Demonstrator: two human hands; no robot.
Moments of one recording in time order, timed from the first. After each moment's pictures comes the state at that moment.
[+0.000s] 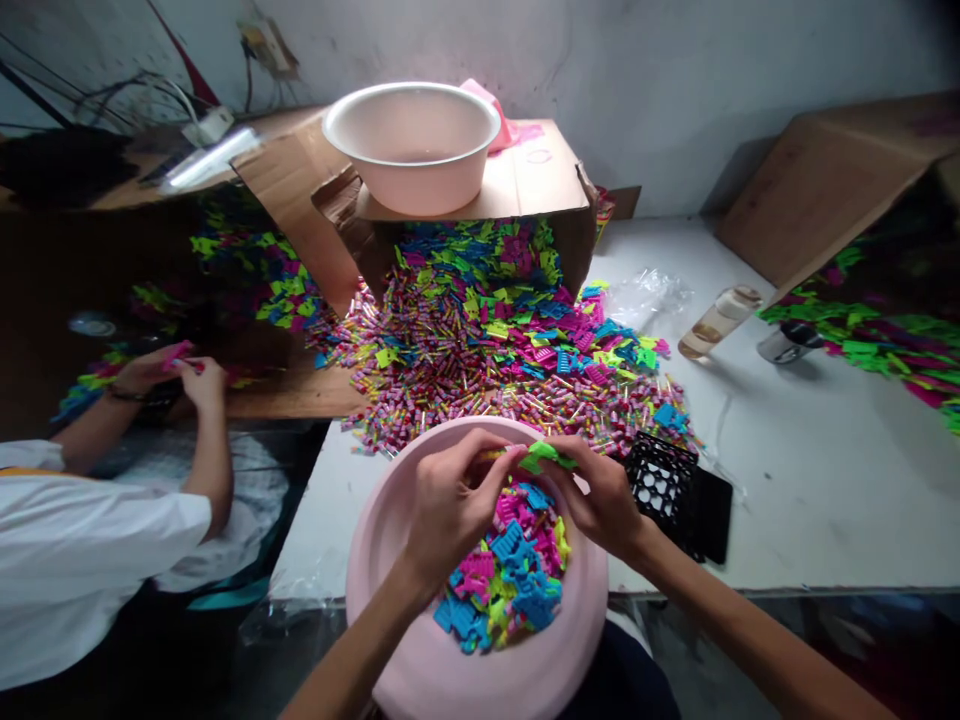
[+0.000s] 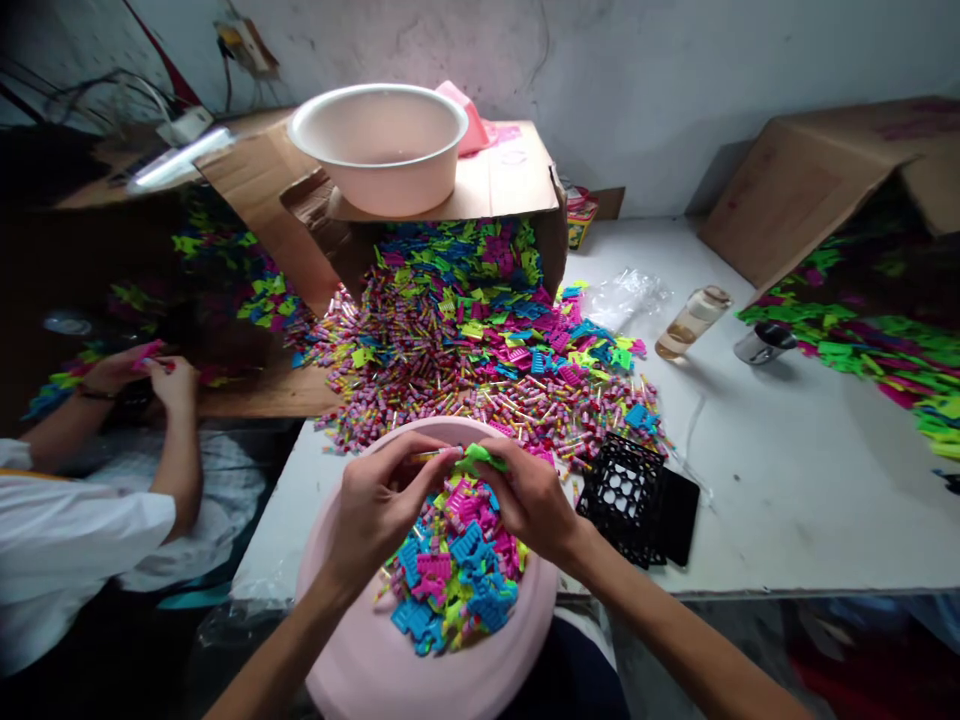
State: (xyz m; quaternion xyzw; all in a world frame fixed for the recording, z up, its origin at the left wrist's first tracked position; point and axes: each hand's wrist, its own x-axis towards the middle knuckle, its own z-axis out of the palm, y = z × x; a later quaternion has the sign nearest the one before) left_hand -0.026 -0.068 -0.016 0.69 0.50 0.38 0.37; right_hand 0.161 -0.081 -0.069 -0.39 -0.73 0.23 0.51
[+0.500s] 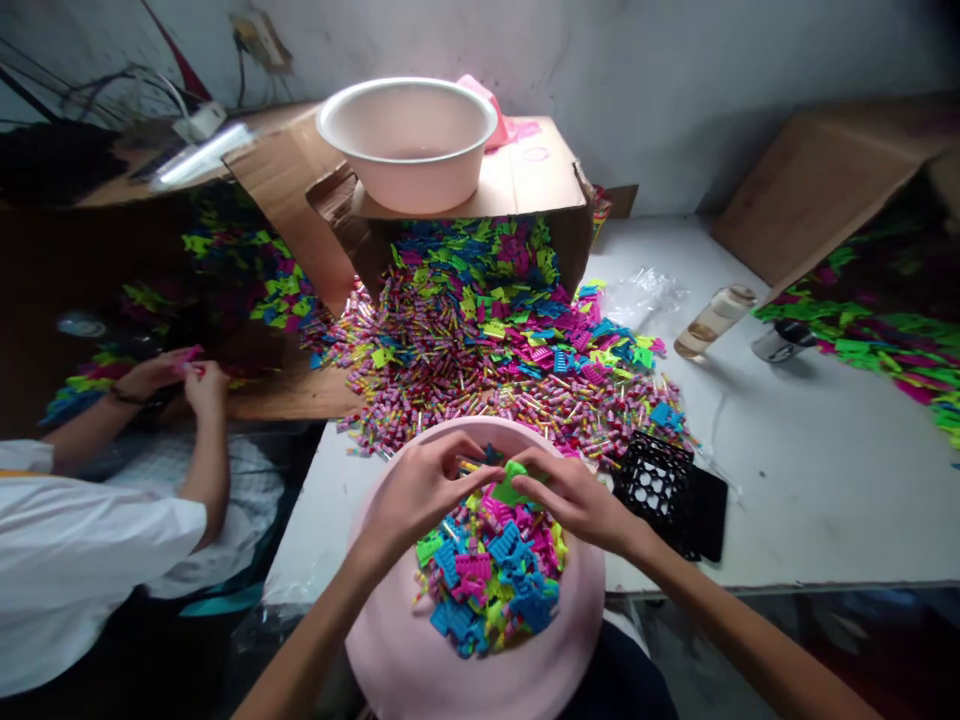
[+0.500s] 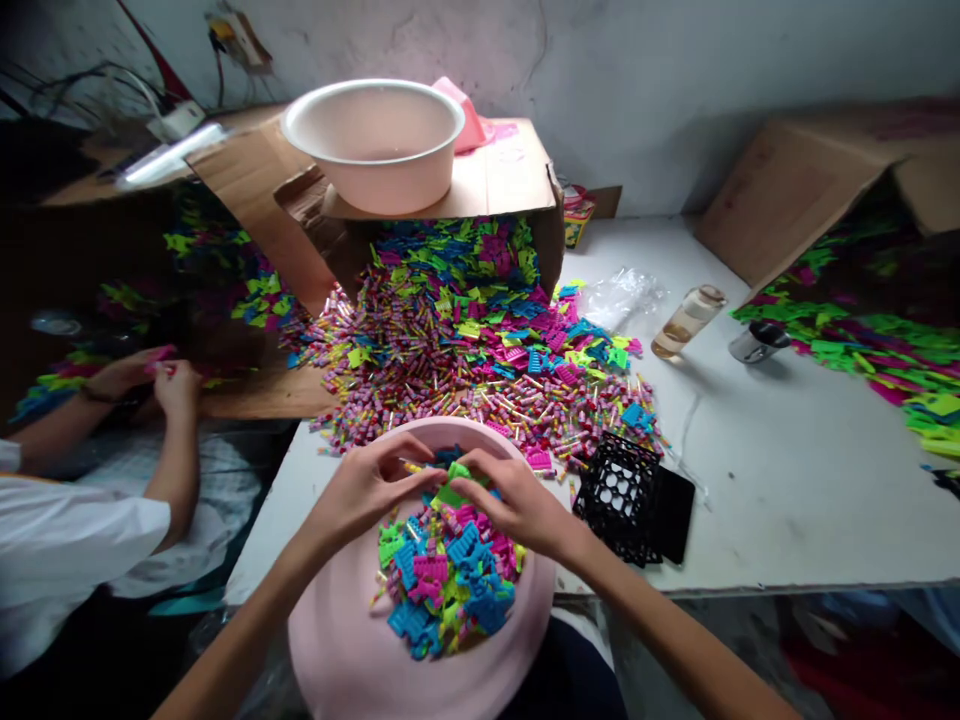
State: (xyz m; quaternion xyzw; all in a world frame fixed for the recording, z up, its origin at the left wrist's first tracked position) left_hand -0.066 -0.043 -0.034 0.75 0.54 0.19 0.34; right_hand 0.164 -0.073 -0.078 -0.42 -0.72 0.43 0.35
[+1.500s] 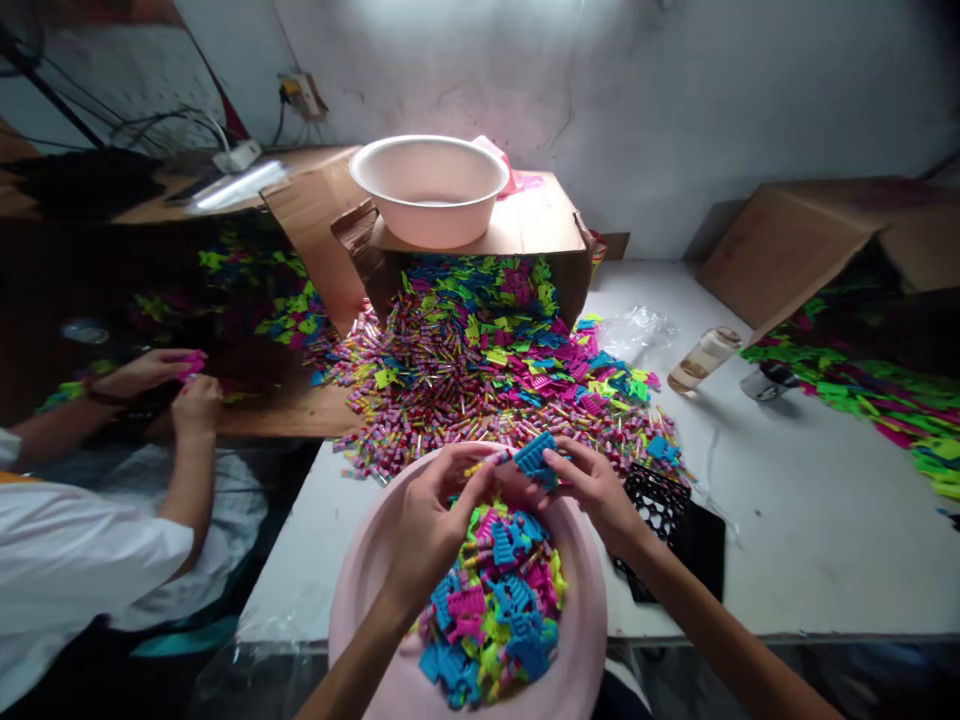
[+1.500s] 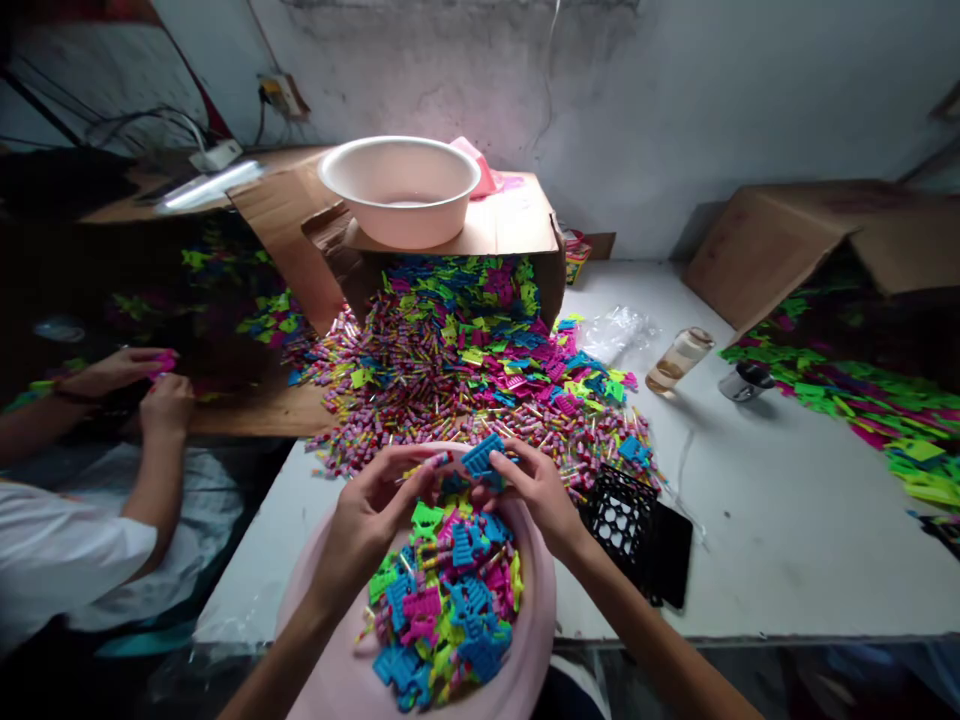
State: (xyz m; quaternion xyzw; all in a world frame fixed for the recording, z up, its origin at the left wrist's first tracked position) left_hand -0.044 -0.064 -0.026 0.58 0.49 0.44 0.49; right_hand 0.160 -0.057 -0.066 -0.43 -0.41 0.64 0.49
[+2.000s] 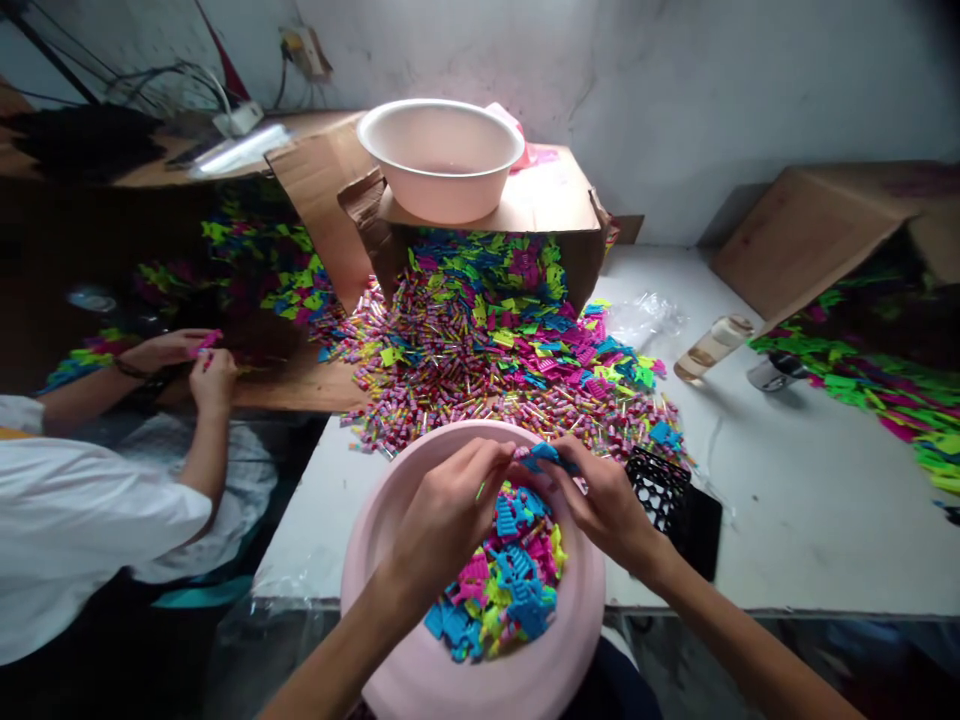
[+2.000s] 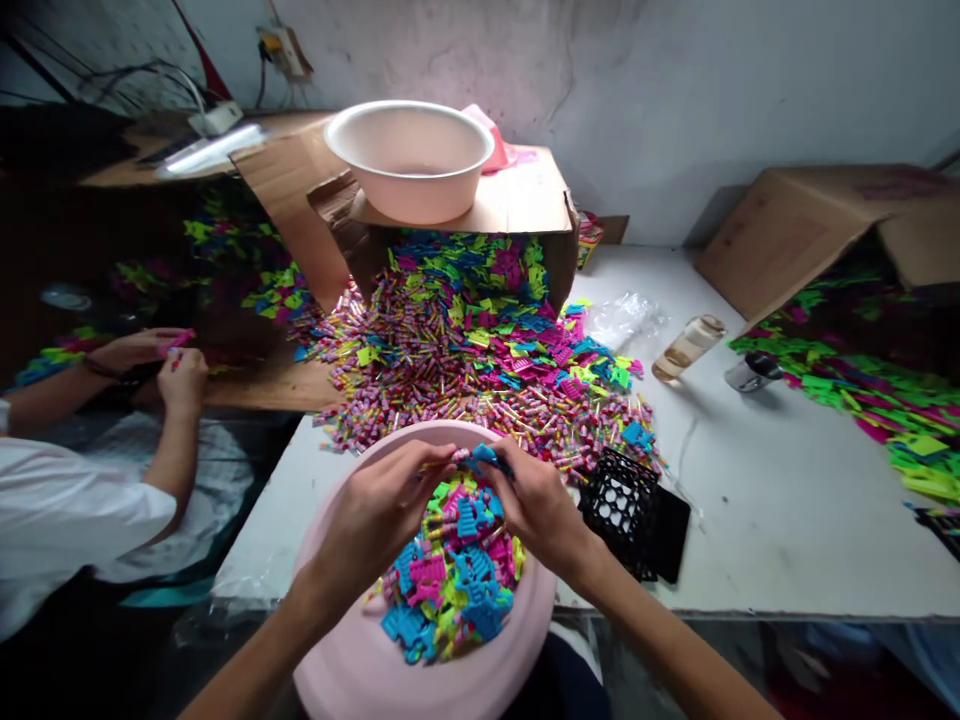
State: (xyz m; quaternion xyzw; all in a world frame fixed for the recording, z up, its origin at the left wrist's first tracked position) left_hand -0.046 -0.080 -0.023 0.81 0.43 0.33 0.22; right_hand 0.157 -0.086 -0.049 -0.49 -0.72 0.31 0.38
